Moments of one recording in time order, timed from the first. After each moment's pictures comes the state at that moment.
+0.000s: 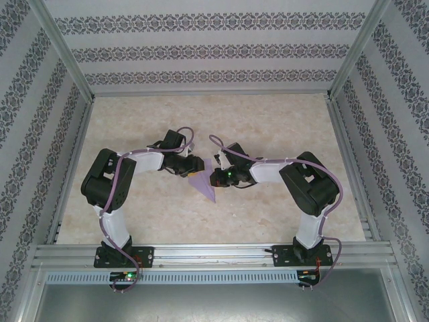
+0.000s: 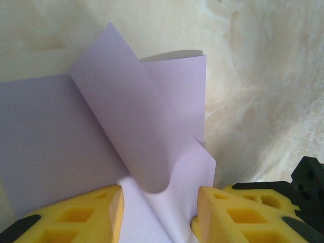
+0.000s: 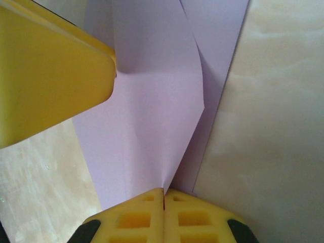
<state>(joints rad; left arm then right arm) -0.37 1.86 1.02 -0.22 0.56 -0.62 0.63 1.86 0.91 -0.04 -0.50 0.55</state>
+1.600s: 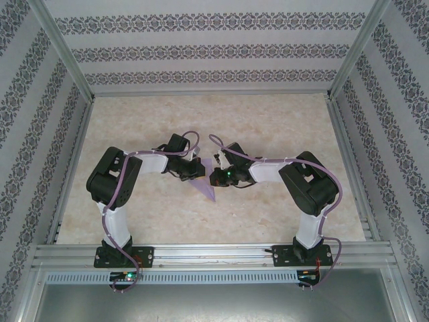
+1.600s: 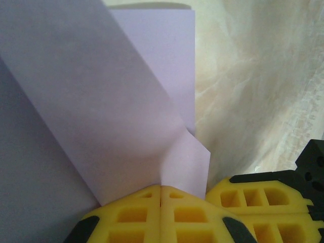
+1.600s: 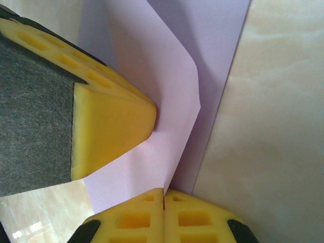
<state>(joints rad) -0.41 1.91 1.00 -0.15 0.63 -0.61 0.63 1.86 0.92 -0.06 -0.49 0.57</state>
